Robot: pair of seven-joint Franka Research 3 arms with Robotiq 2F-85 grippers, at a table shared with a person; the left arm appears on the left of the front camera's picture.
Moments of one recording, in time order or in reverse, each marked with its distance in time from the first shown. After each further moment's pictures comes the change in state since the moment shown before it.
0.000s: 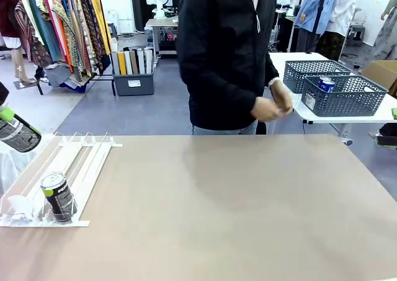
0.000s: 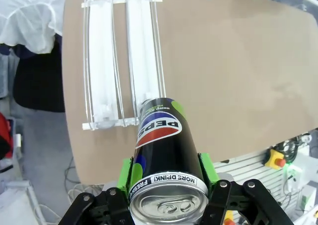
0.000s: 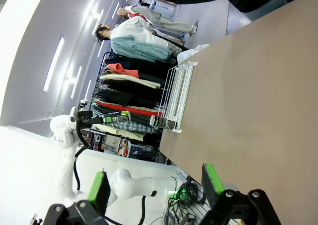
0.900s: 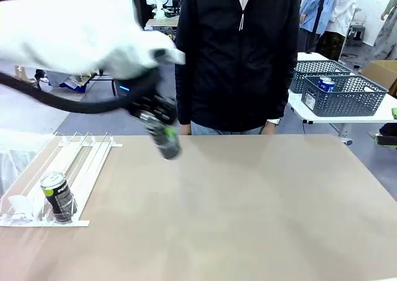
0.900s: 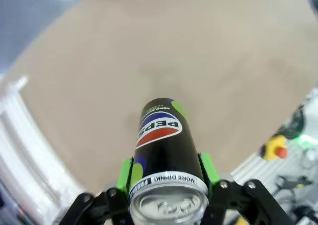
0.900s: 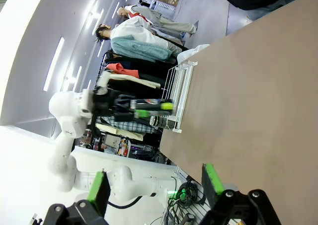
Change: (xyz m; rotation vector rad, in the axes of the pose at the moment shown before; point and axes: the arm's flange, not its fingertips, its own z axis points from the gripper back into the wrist) left arm 0.072 -0.300 -0.189 -0.052 0.151 -0.564; right arm 0.000 0.001 0.000 0.000 0.000 0.002
